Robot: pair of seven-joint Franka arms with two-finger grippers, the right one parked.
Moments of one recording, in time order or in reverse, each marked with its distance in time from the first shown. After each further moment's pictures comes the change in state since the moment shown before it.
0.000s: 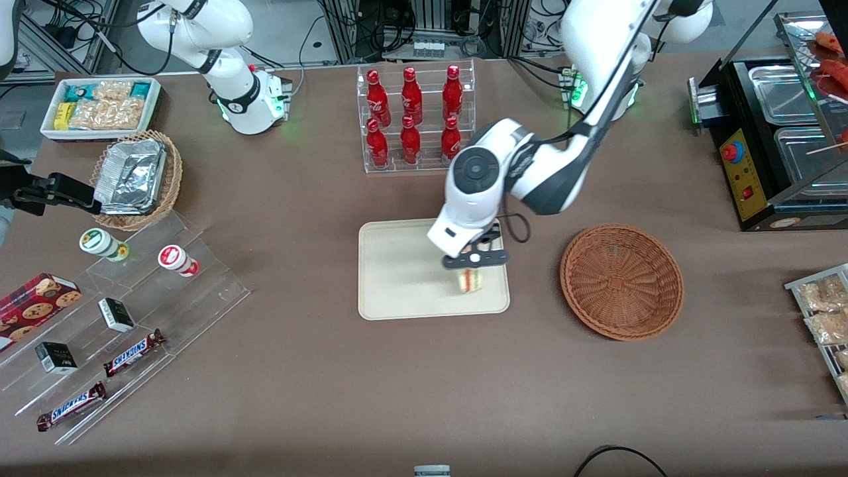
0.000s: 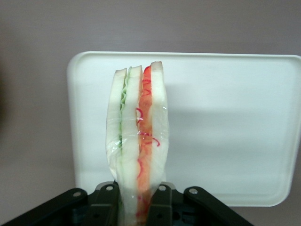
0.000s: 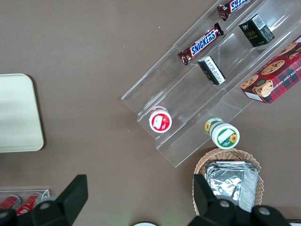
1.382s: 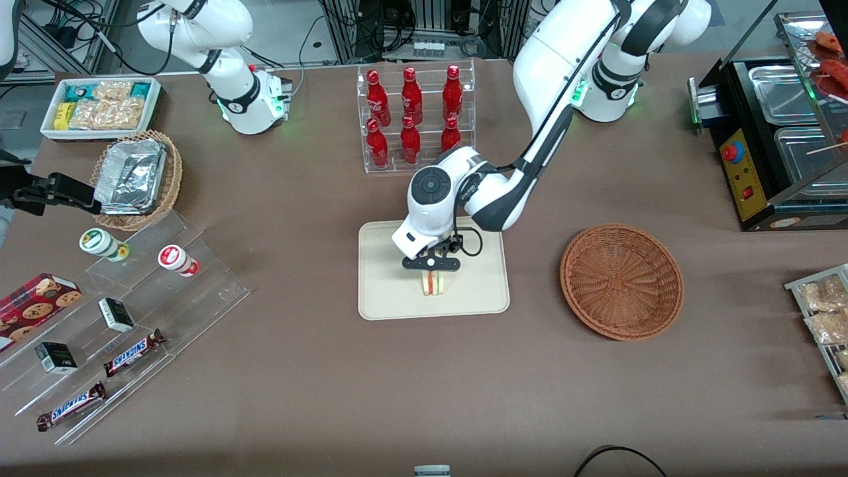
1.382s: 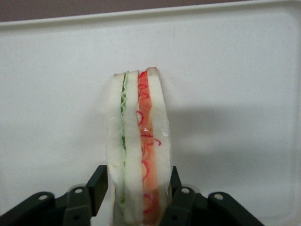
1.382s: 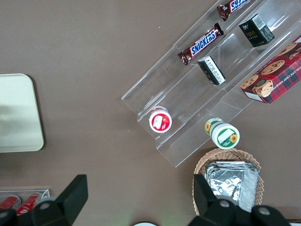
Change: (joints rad) arm -0.084 0.177 0.005 0.047 0.038 0.156 -0.010
